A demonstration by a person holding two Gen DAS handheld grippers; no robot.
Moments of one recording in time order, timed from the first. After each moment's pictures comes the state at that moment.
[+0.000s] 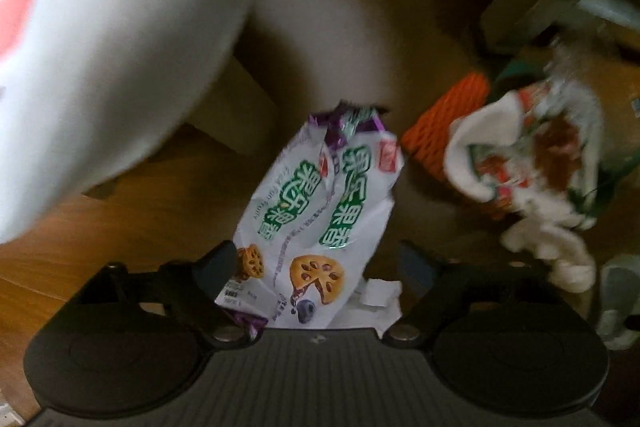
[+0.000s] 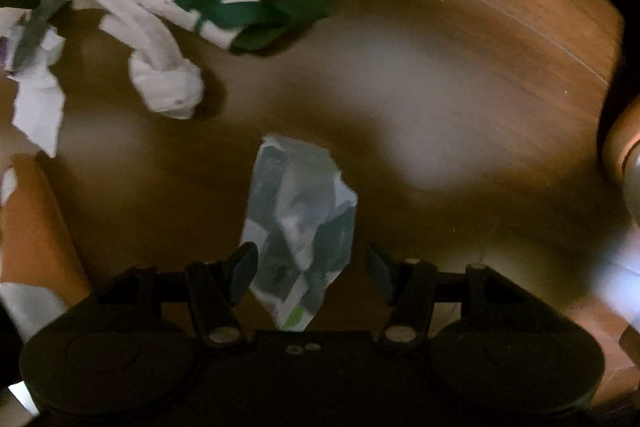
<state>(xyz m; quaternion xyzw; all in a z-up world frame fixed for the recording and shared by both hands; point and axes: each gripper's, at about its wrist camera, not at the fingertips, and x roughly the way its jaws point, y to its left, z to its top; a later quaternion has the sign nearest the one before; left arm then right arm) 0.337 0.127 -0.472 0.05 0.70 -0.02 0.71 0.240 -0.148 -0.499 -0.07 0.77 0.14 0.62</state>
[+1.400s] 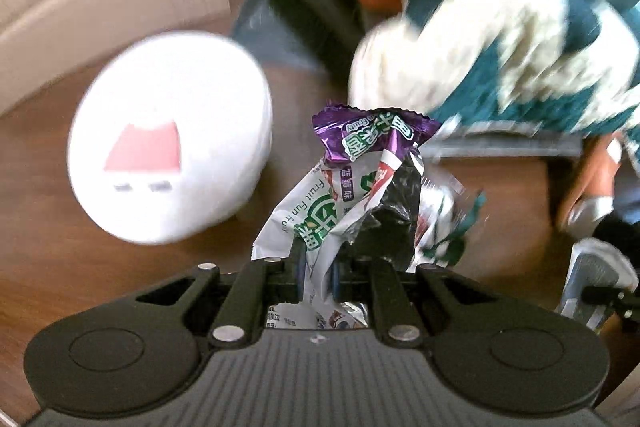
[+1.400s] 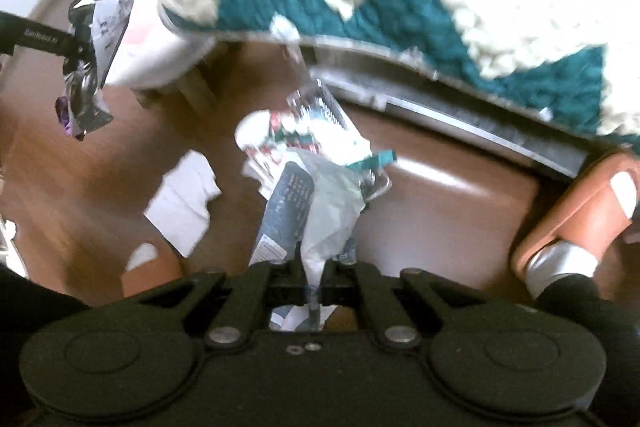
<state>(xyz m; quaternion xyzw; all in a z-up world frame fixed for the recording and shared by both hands) 0.295 0.136 -0.218 -0.02 0.58 -0.05 0.81 0.220 -0.142 -0.242 -0.05 0.59 0.21 0.78</state>
